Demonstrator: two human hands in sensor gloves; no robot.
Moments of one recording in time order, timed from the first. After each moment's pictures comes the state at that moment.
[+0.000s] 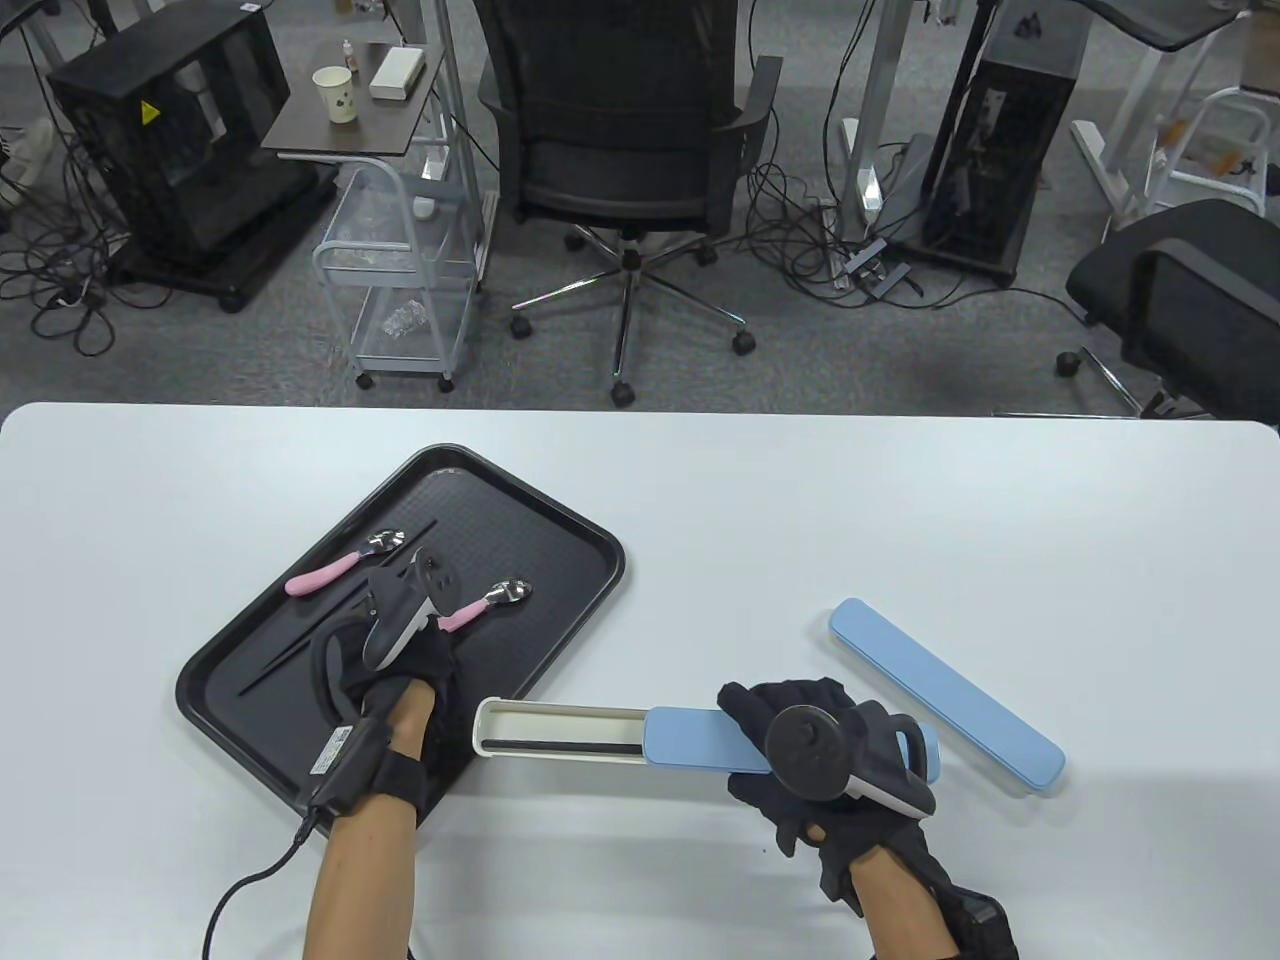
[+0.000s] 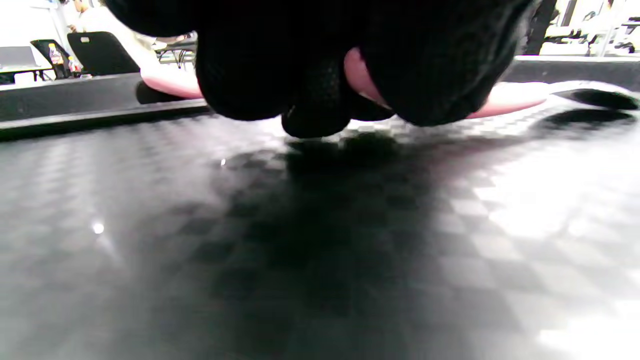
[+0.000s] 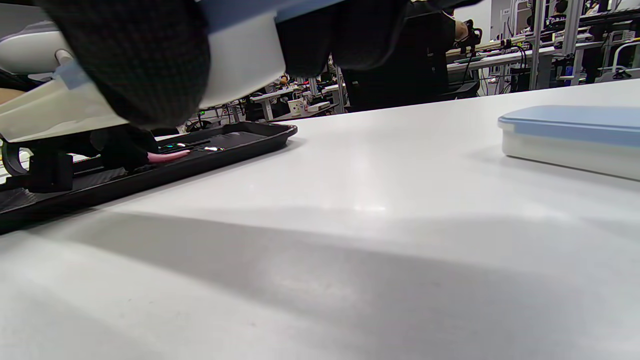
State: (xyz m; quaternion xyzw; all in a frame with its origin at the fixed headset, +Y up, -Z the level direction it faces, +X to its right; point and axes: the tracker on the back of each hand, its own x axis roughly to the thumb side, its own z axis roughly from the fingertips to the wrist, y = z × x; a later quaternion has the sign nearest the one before) left_hand -0.253 -0.759 -0.414 -0.10 0.16 -0.01 0.98; right_hand 0.125 -0.711 -0.273 0.19 0.05 0.97 0.12
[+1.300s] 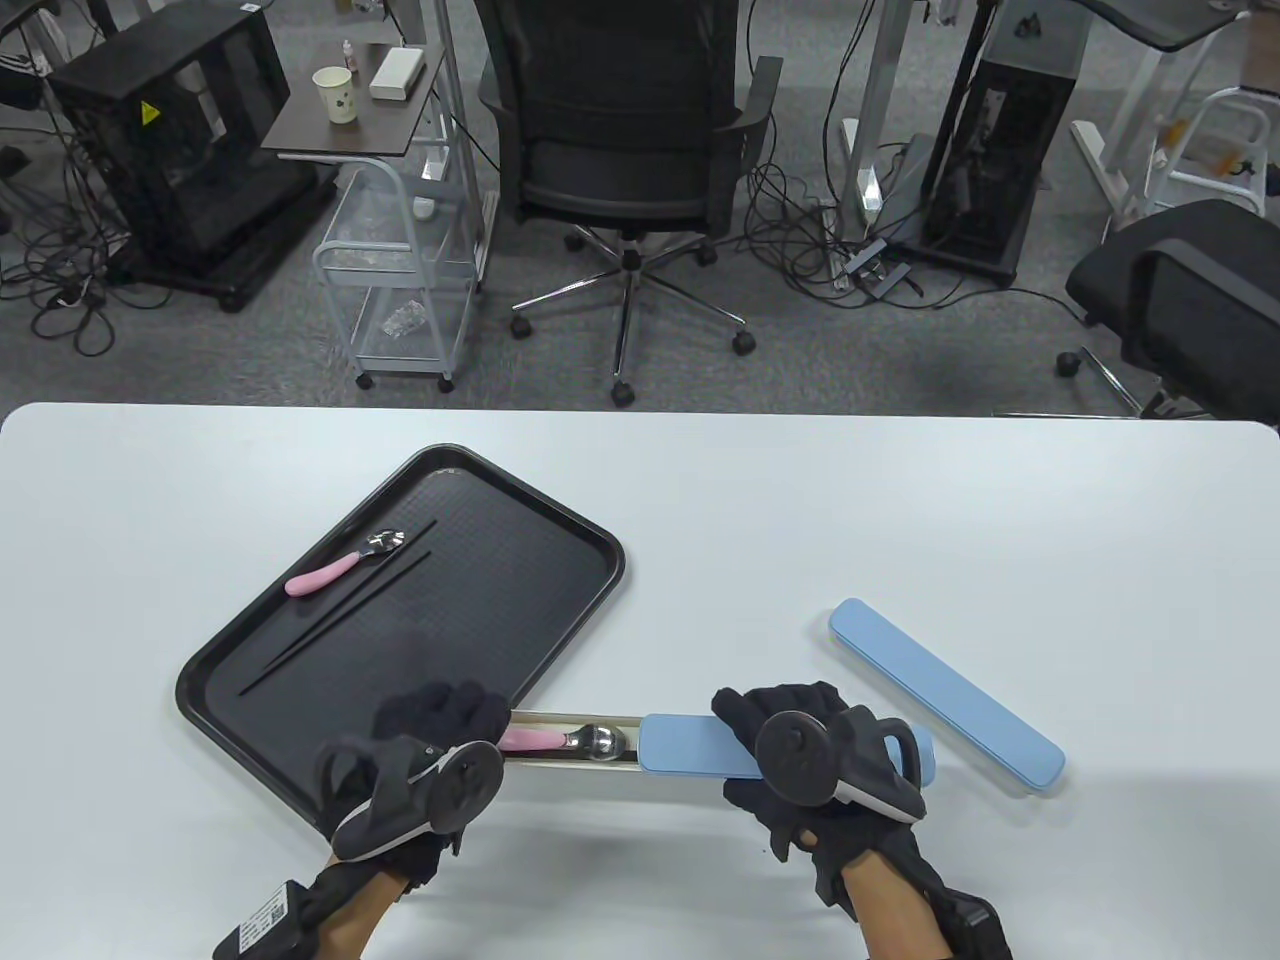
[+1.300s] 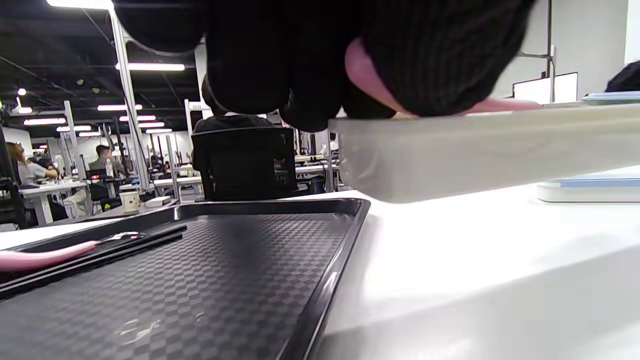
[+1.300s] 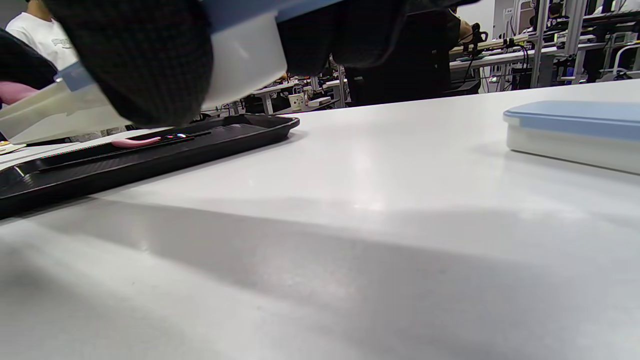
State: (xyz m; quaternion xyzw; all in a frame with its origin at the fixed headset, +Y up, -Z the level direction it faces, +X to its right) left_hand -0.194 -0.703 -0.257 0.07 -0.17 -0.04 0.98; right_hand 0.117 -0.713 -0.269 0.20 0.05 0.97 0.10
